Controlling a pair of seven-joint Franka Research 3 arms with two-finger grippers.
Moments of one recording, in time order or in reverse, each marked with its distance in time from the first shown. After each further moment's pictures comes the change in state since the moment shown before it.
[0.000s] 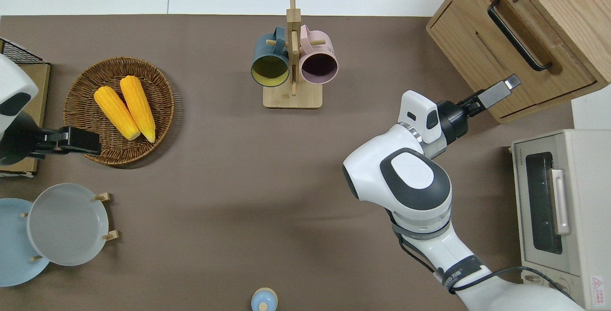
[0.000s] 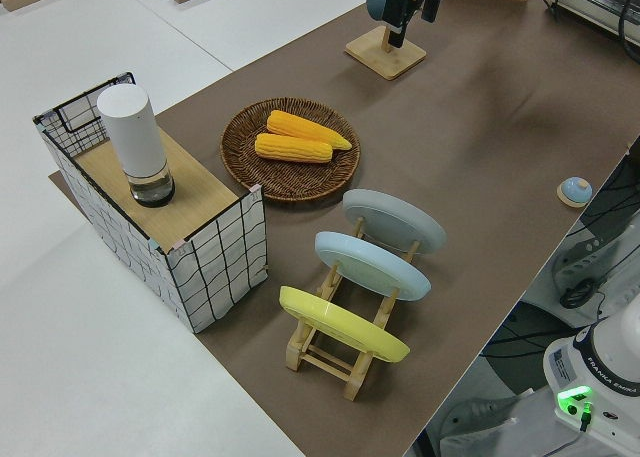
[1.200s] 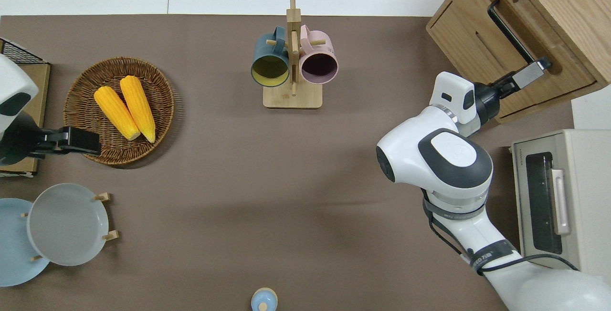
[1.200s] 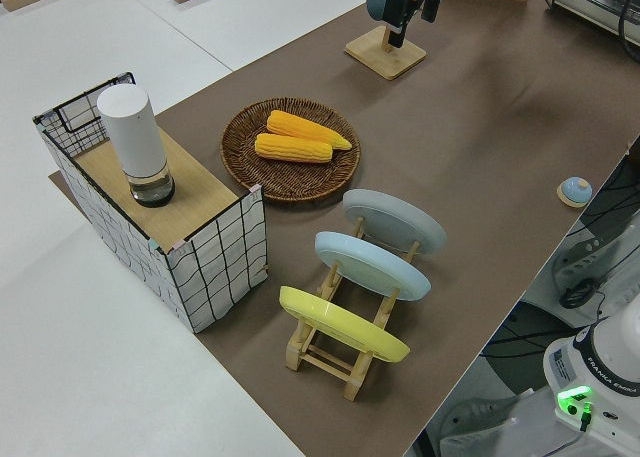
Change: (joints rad) left arm 0.000 0.000 0.000 0.000 0.000 0.000 0.000; right arm -0.061 0.017 -0.011 0.033 -0.025 0.092 0.000
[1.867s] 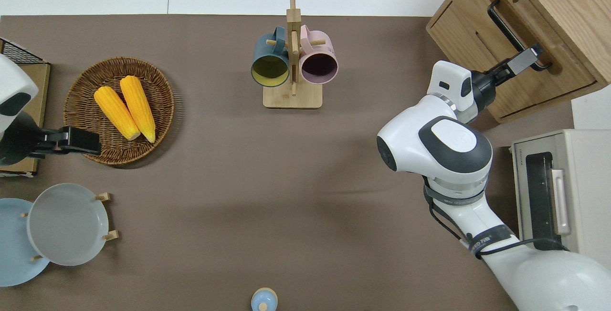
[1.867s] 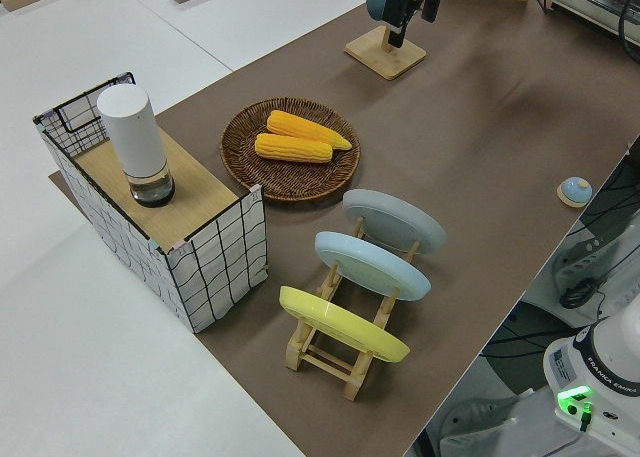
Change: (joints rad) left arm 0.000 0.000 0.000 0.000 0.000 0.000 0.000; right arm -0.005 0.066 0.002 0.069 -0.024 0.042 -0.001
